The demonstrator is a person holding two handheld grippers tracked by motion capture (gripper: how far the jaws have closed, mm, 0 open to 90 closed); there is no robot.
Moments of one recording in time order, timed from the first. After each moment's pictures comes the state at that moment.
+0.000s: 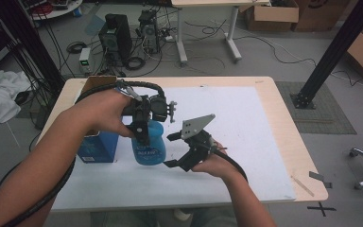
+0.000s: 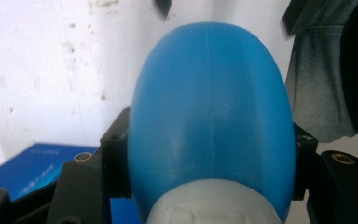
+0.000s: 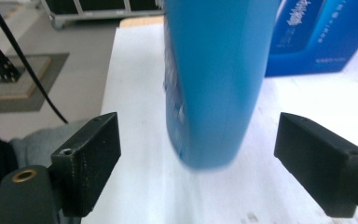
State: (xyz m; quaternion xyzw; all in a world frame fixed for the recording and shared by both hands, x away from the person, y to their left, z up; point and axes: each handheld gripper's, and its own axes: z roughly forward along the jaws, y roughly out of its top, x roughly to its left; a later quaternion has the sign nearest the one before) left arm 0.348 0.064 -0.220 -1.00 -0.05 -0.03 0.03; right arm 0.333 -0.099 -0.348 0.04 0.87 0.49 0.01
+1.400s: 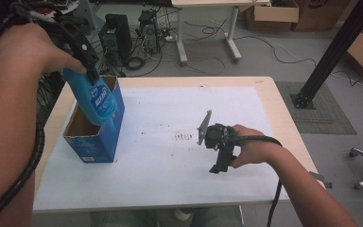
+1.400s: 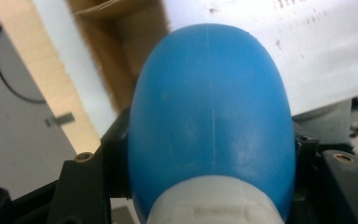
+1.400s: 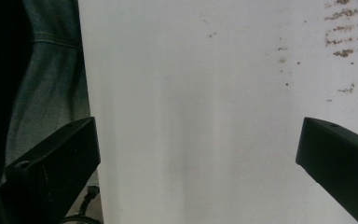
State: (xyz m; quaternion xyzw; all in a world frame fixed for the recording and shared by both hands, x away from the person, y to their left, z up) left arm 0.414 0.205 -0.090 -0.78 -0.62 0.02 0.00; right arm 0.344 -0.142 -0.330 0.02 0.99 0.12 -0.02
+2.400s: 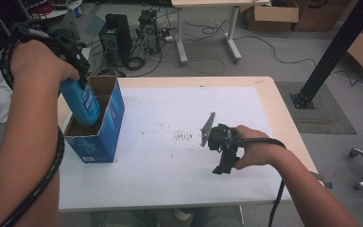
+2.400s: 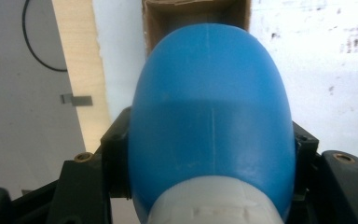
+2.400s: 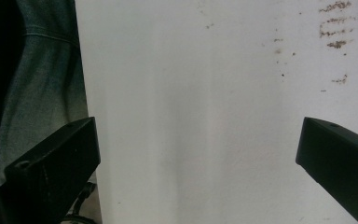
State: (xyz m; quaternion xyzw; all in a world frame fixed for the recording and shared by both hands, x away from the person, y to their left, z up) left arm 0.433 0.239 -0.137 -0.71 -0.71 -0.02 0.03; right arm 0.338 -0.150 -0.328 0.02 0.99 0.12 0.00
